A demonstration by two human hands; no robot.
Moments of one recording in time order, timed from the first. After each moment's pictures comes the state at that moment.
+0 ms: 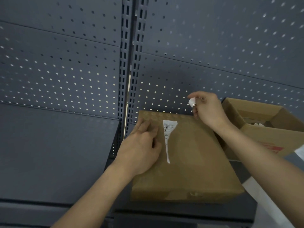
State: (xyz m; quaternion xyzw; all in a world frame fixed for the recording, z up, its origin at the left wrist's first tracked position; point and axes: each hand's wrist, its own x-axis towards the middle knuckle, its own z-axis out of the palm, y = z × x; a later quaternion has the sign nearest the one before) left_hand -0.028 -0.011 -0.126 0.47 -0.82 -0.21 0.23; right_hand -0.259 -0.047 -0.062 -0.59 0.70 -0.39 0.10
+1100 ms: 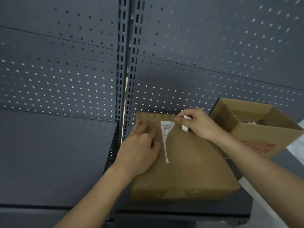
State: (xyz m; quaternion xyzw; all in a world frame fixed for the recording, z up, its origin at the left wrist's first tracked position) left_hand -0.028 -0.009 -0.122 0.46 -0.83 -0.20 0.24; right_hand -0.255 -0.027 -0.078 -0.67 0.66 -0.27 0.20
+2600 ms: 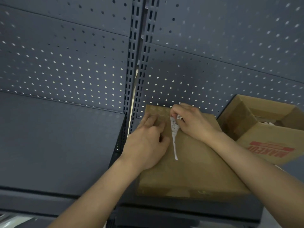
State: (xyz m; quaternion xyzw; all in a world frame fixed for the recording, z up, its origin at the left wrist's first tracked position) left_hand -0.029 -0.011 -0.125 0.48 -0.82 -0.21 0.23; right_hand -0.227 -0.050 -0.106 -0.83 0.52 -0.19 -0.02
